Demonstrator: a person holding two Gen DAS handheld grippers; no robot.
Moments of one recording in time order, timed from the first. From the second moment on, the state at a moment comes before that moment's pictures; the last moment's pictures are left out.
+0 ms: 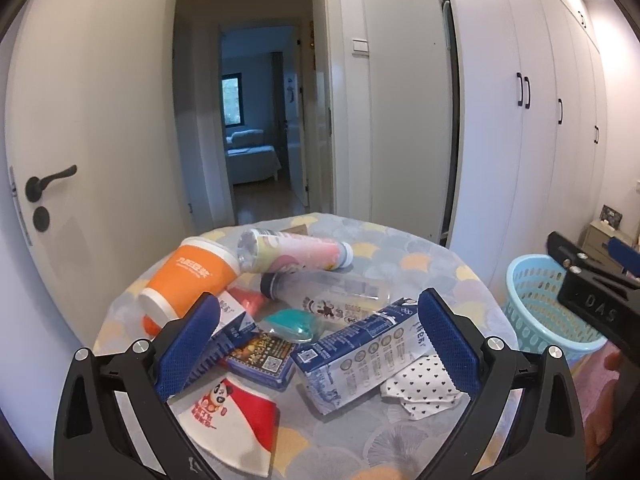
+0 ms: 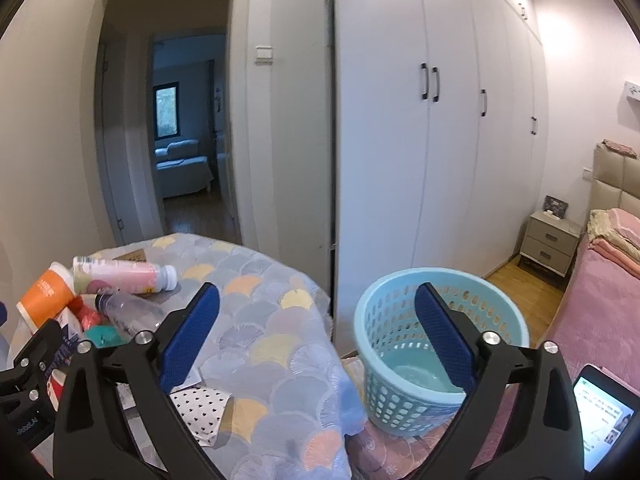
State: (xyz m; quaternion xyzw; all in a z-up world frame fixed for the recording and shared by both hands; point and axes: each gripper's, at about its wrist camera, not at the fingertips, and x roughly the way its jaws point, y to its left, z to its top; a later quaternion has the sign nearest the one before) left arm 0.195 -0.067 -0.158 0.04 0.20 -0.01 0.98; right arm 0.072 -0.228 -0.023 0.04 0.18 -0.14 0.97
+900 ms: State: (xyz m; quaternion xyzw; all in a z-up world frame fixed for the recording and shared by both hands) left arm 0.111 -0.038 -0.081 0.02 0.21 -0.01 0.98; right arm 0.066 -0.210 -0.029 0.03 0.19 -0.11 0.97
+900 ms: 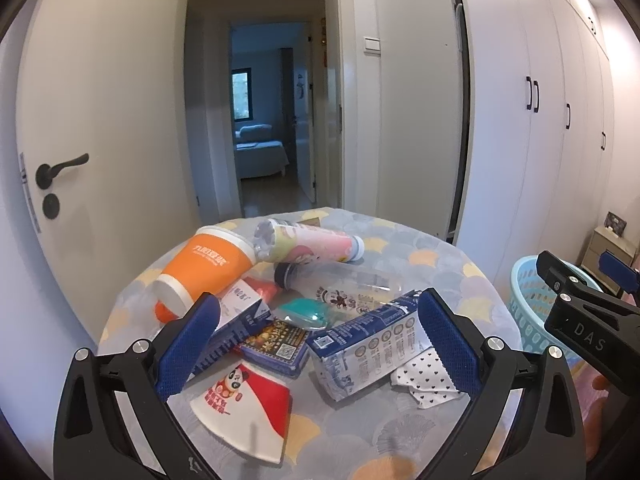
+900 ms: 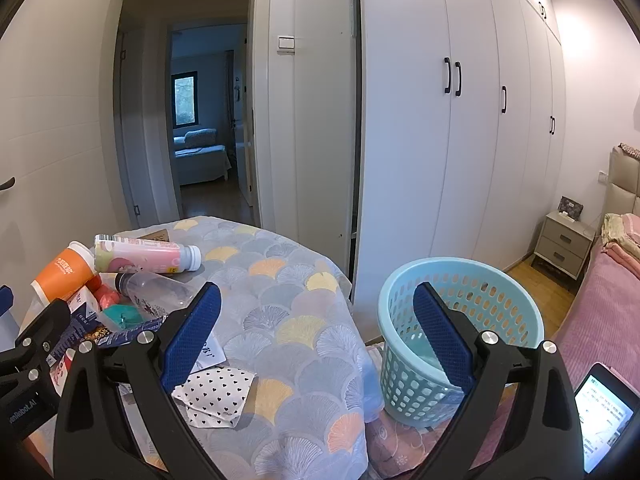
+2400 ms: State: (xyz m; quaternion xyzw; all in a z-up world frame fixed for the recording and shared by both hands) left arm 0.107 0.064 -0.128 -0.05 0.39 -0.06 0.92; right arm 0.126 -0.186 -0.124 0.02 0.37 0.10 0.93
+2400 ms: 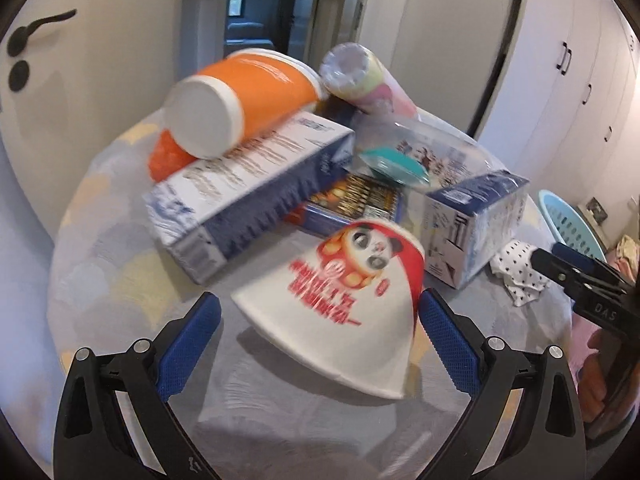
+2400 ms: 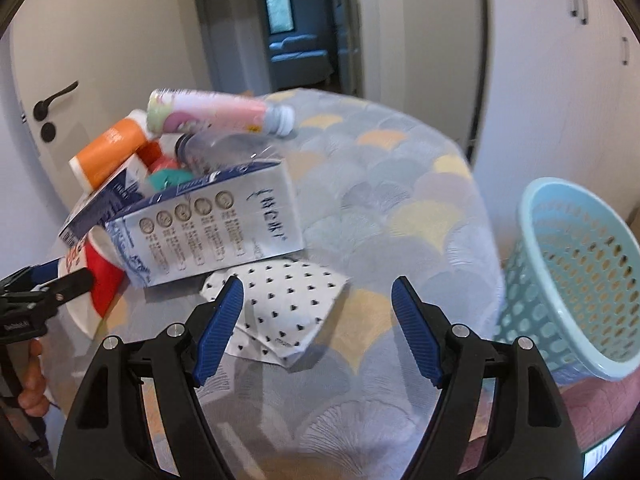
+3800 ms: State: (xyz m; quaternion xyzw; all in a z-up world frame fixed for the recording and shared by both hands) left arm 0.078 -0.010 -0.029 -0.03 0.27 -0.15 0.95; right arm 0.073 -0.254 -0.054 0.06 0.27 0.06 0.96
